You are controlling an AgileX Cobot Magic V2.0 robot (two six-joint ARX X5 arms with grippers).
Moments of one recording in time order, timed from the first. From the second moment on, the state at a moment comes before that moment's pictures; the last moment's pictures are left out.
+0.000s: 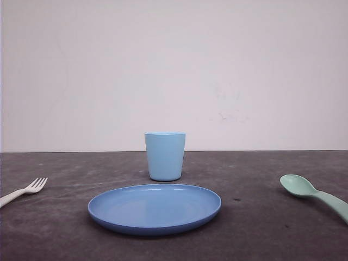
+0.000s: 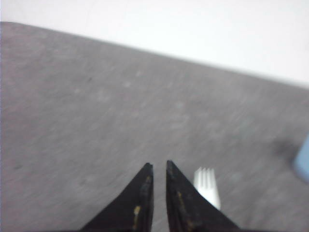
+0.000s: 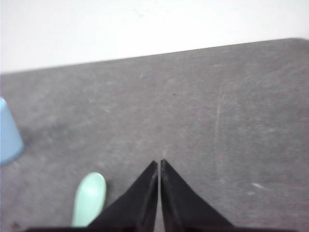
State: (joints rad) left arm -0.04 0.00 0.03 -0.13 0.00 -0.24; right arm 0.05 0.01 0.04 -0.15 -0.09 0.24
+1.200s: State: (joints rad) left arm -0.10 0.76 0.85 -0.61 0.08 -0.08; right arm 0.08 0.83 0.82 -0.67 -0.13 0.08
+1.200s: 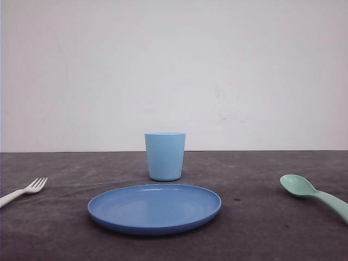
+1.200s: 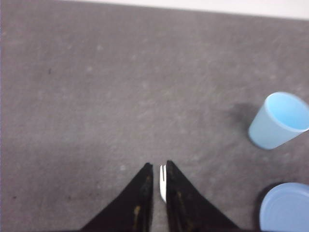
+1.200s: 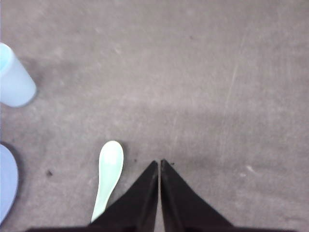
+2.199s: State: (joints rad) left arm -0.17 0.90 0.85 -0.65 0.08 -0.14; right arm 0.08 0.91 0.82 -0.69 -0.13 0.07
